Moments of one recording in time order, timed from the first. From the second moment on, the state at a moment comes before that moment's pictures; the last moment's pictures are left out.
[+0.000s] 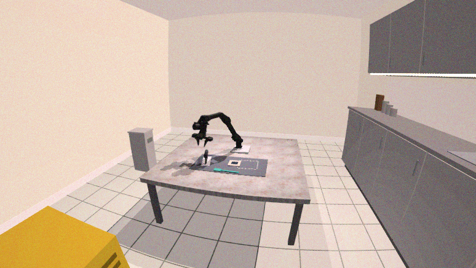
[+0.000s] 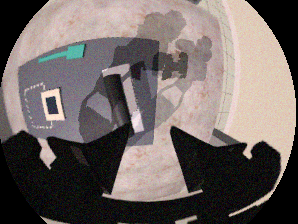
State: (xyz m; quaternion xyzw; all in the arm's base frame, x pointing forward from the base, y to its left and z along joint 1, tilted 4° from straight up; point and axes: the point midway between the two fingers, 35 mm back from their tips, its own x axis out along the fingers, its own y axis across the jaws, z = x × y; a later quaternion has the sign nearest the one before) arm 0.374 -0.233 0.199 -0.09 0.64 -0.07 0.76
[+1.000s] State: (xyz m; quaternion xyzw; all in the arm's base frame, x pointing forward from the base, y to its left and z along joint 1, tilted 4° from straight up) arm 0.396 -0.192 0.154 -0.14 0.67 0.07 0.73
